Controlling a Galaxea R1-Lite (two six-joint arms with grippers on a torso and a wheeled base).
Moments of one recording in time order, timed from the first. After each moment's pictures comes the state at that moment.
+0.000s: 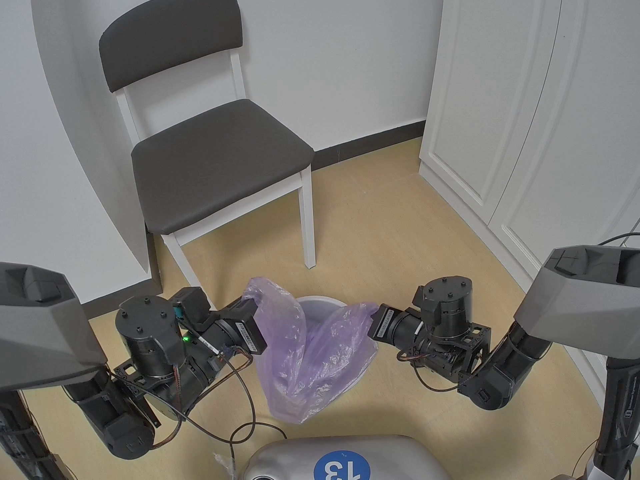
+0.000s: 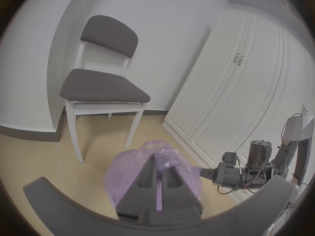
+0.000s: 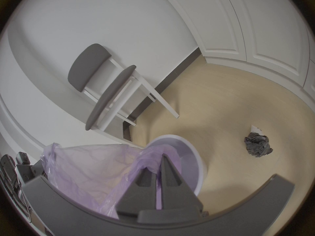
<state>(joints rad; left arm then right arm) -0.59 1.98 -0.33 -1.55 0.17 -0.36 0.62 2.26 -0.77 -1.14 -0.13 0.72</state>
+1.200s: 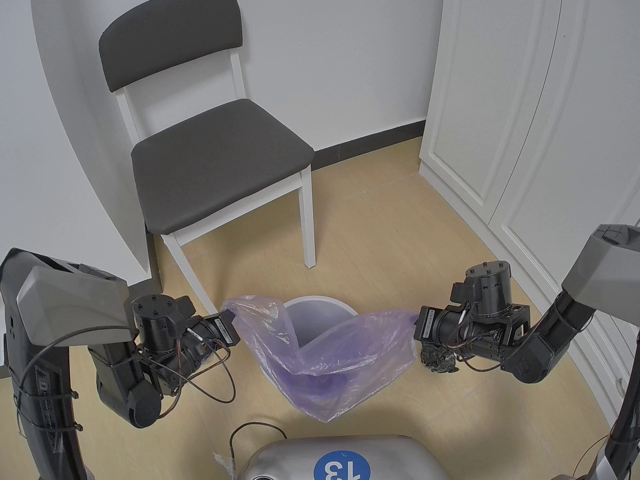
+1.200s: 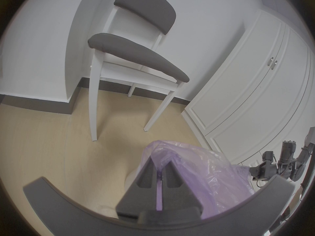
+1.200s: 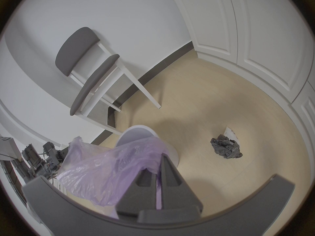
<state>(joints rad) -0.32 2.24 -0.42 -1.55 -0.03 -0.50 0.47 2.12 -0.69 -0.89 0.01 0.56</state>
